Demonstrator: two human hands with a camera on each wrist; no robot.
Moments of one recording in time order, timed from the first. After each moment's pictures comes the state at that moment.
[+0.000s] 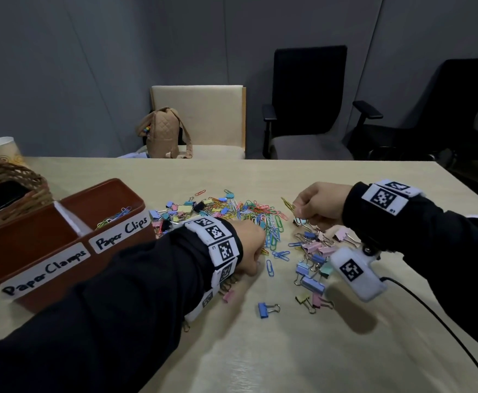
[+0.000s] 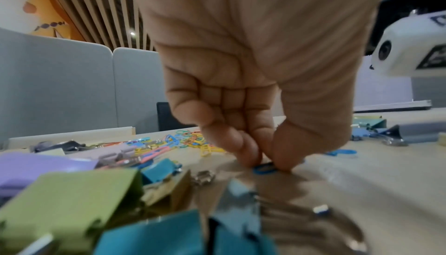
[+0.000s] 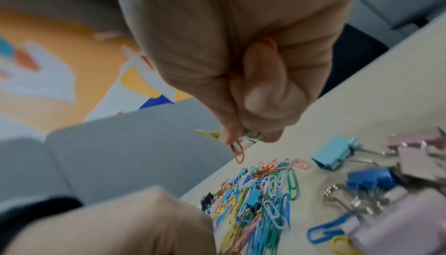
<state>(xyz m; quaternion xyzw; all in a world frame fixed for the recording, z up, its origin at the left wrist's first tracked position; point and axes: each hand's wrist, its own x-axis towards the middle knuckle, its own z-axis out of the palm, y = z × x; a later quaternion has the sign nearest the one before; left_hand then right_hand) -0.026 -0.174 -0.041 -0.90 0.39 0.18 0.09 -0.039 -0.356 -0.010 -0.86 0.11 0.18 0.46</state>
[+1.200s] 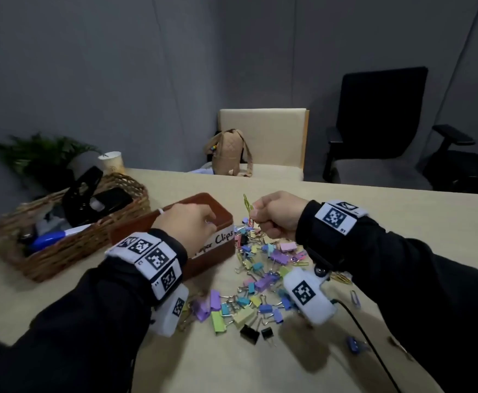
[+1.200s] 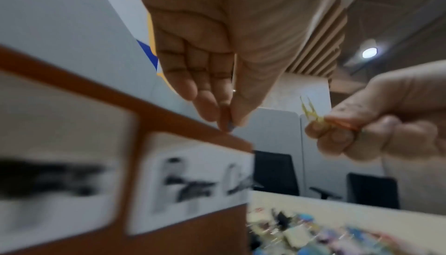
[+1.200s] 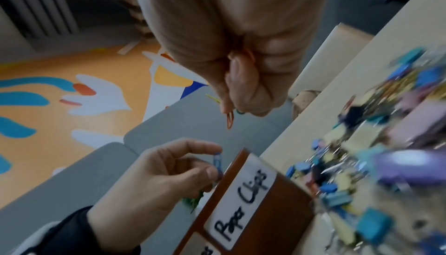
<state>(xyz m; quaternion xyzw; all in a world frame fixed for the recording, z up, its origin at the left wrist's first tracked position) -0.020 0.029 0.007 -0.99 0.08 -0.09 -0.08 0.008 -0.161 0.005 -0.74 -0.01 0.18 0.65</state>
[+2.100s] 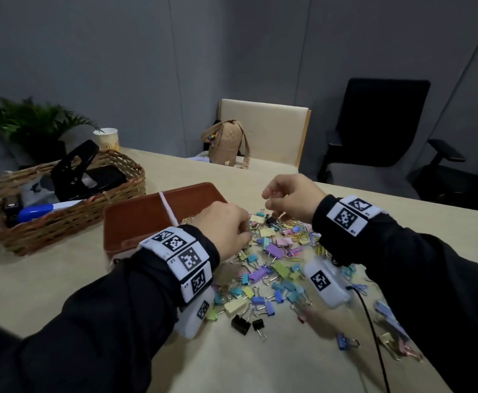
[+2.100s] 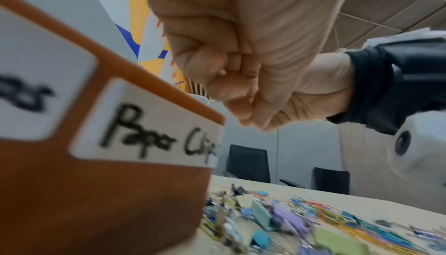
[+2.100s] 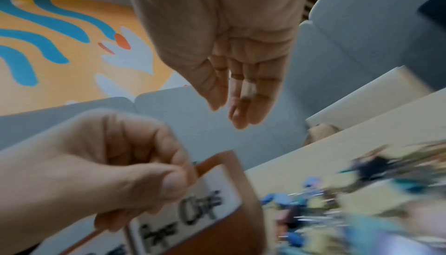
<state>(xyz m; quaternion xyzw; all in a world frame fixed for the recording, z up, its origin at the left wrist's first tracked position) -0.032 -0.013 -0.009 -0.98 0.16 -0.04 -0.14 0.016 -0.182 0.008 -0.89 -0.10 0.02 0.45</state>
